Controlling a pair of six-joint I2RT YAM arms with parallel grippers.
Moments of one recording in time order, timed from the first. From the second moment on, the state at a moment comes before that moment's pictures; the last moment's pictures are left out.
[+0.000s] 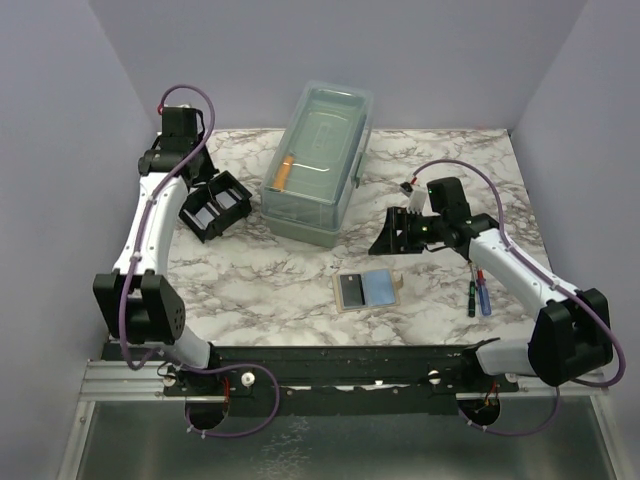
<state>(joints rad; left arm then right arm) -0.02 1.63 1.62 -0.77 -0.21 -0.31 0.34 1.34 0.94 -0.45 -0.61 0.34</state>
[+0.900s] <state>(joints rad) -0.67 1.29 0.56 0.28 0.59 -0.87 0.34 1.51 0.76 -0.35 -0.47 0.41</state>
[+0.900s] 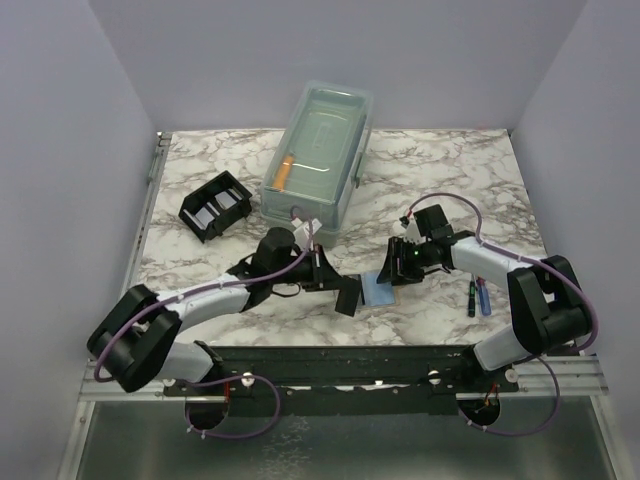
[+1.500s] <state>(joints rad) -0.81 1.58 0.53 0.60 0.24 -1.05 0.34 1.52 0.74 -0.35 -0.37 0.44</state>
